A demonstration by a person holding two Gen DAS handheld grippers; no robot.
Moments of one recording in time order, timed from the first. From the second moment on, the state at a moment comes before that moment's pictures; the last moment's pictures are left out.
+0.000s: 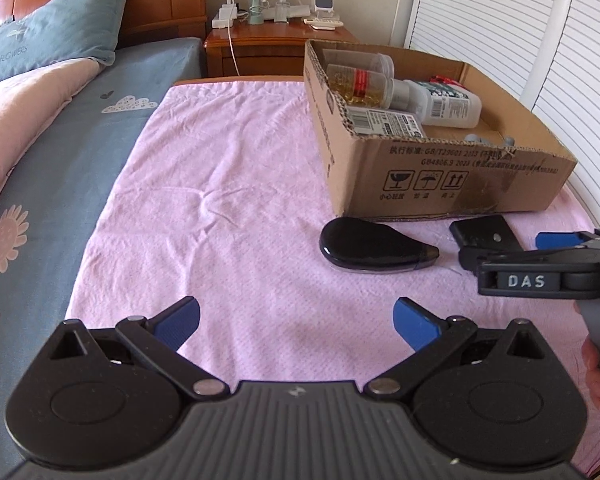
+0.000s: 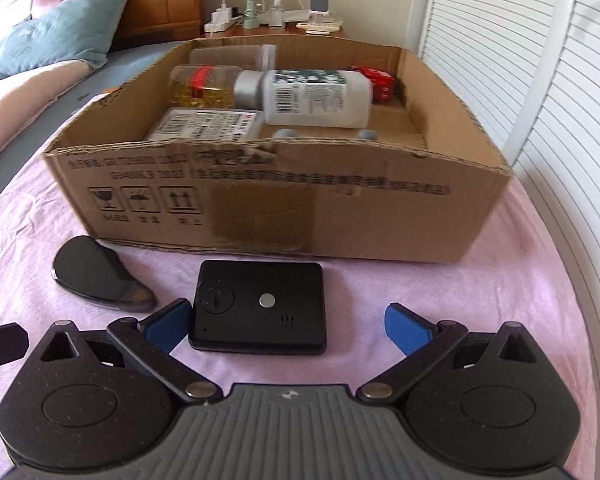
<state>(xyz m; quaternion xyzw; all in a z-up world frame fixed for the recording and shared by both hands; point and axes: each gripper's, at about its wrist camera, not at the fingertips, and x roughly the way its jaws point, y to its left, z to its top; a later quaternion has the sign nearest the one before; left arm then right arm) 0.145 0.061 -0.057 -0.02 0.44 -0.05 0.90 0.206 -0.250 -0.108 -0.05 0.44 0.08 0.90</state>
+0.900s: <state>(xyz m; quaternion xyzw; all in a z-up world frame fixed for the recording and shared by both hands) 0.181 0.008 -0.080 0.02 0.42 -0.07 0.90 0.203 -0.298 -0.108 -0.06 0.43 0.12 0.89</state>
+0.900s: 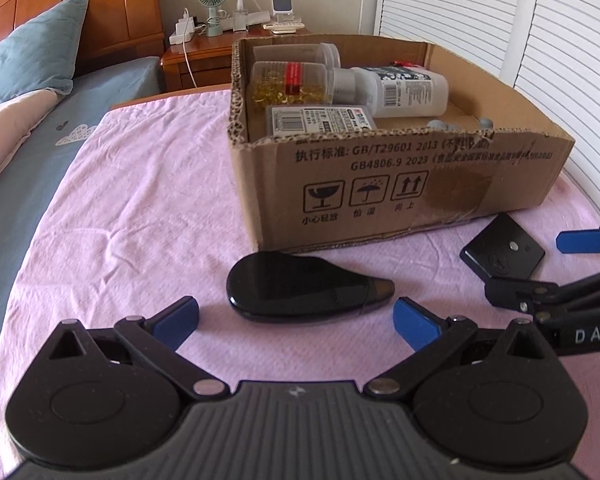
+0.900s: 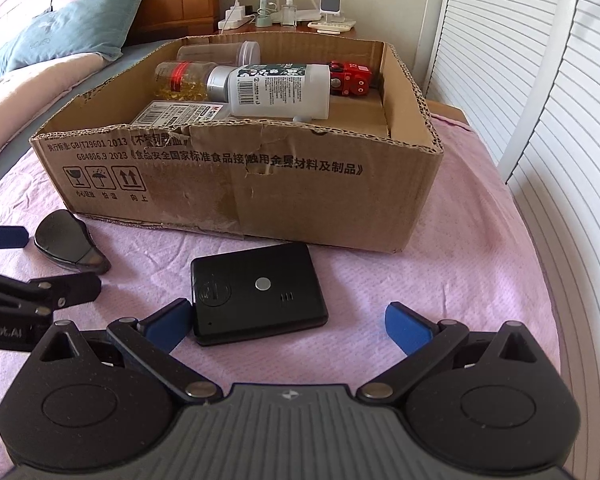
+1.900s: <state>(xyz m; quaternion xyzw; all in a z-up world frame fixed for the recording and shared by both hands) 0.184 0.022 -0.077 0.03 0.41 -0.10 0.90 0.203 -0.273 -0.108 -0.10 0.41 0.22 0.88</state>
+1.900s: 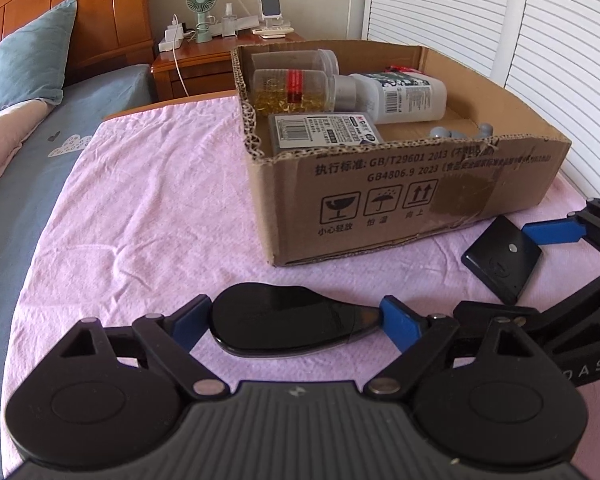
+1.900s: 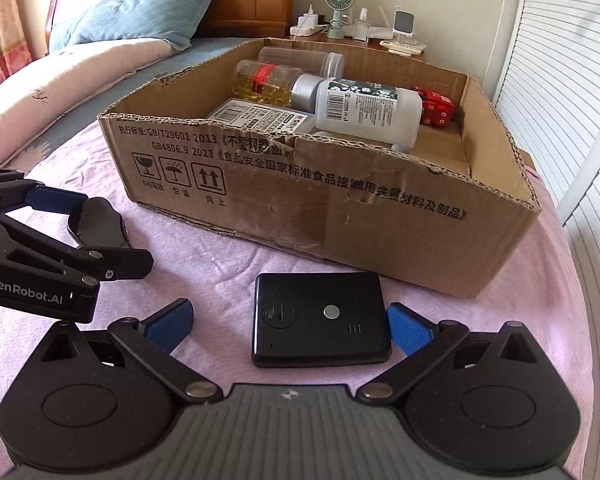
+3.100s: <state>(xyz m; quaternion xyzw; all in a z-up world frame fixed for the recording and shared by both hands) 0.182 0.024 -0.075 0.04 0.42 -0.13 0.90 0.210 -0.275 -0.098 -0.11 0.42 0.22 0.87</state>
